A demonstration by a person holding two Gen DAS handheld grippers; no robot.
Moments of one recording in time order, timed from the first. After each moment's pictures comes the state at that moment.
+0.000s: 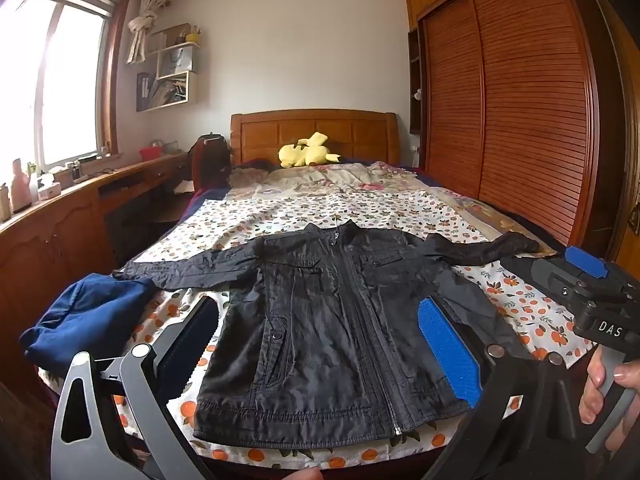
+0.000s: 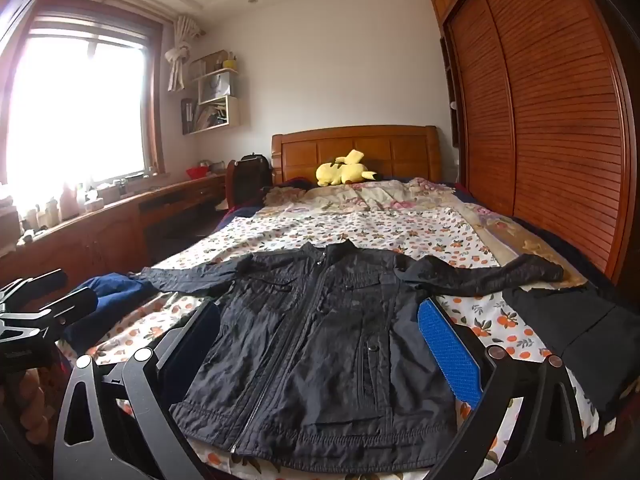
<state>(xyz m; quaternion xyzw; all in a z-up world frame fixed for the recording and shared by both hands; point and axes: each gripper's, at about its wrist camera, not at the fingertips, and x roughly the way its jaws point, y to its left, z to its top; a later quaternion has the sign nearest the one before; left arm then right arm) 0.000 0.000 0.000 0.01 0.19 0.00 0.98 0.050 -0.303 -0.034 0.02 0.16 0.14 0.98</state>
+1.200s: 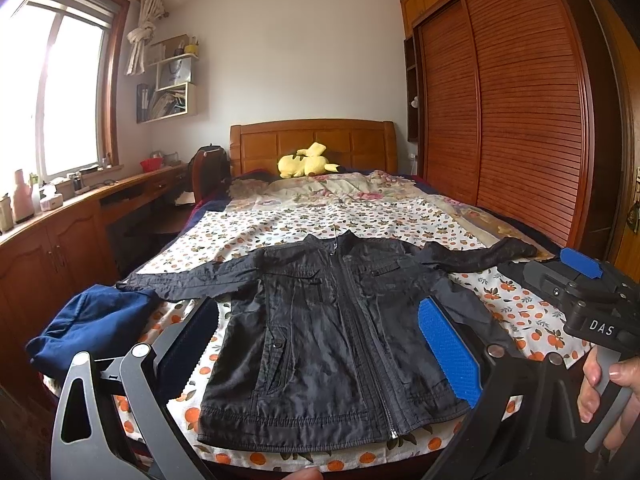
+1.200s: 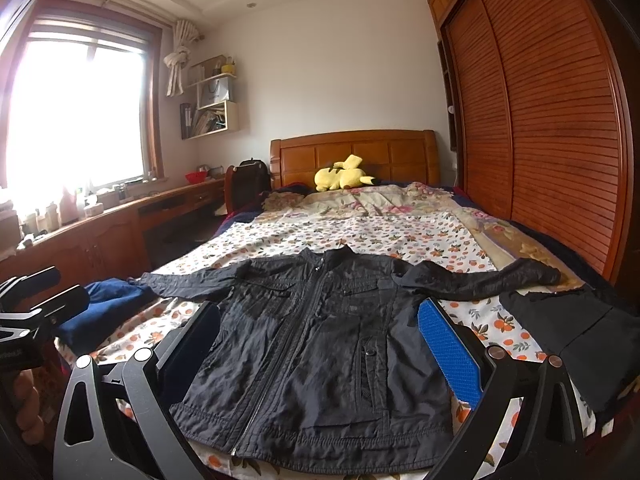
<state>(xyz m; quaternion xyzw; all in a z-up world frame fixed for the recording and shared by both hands) -0.009 -0.006 0.018 0.02 0.18 0.00 0.98 0.045 -0.309 -0.024 0.03 0.15 0.14 0.98</state>
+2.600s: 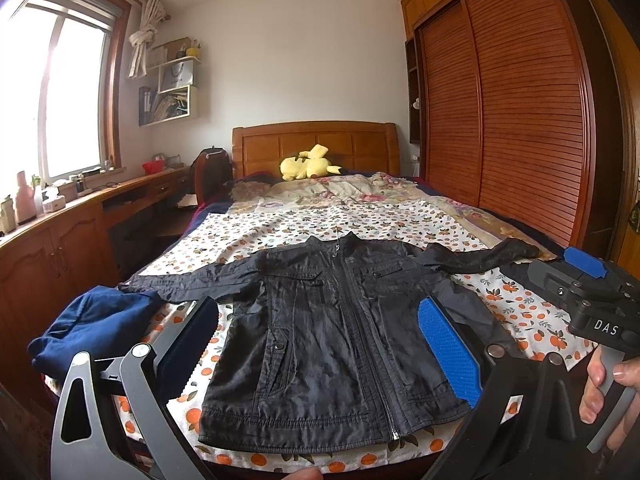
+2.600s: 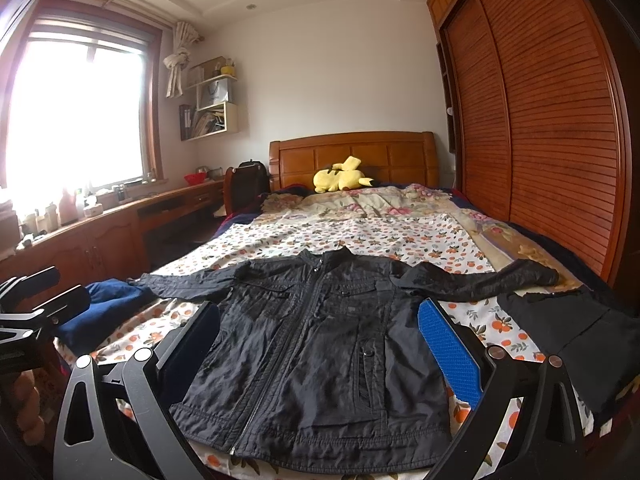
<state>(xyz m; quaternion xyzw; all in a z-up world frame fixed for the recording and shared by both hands) -0.016 -0.008 0.021 0.02 0.17 0.00 0.99 0.043 -0.311 -0.020 0.03 0.15 0.14 0.98</state>
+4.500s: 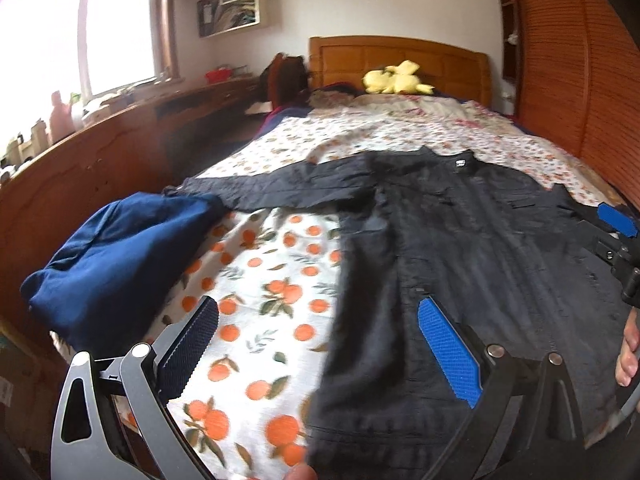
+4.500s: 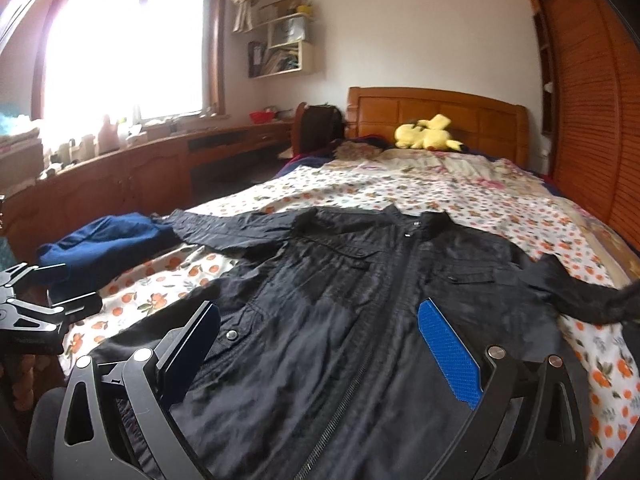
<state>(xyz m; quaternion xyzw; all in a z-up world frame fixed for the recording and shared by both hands) 0.125 0.153 -0.118 -0.01 0.32 0.15 0.94 0.211 -0.163 -0.122 -0.05 0.22 0.28 0.93</state>
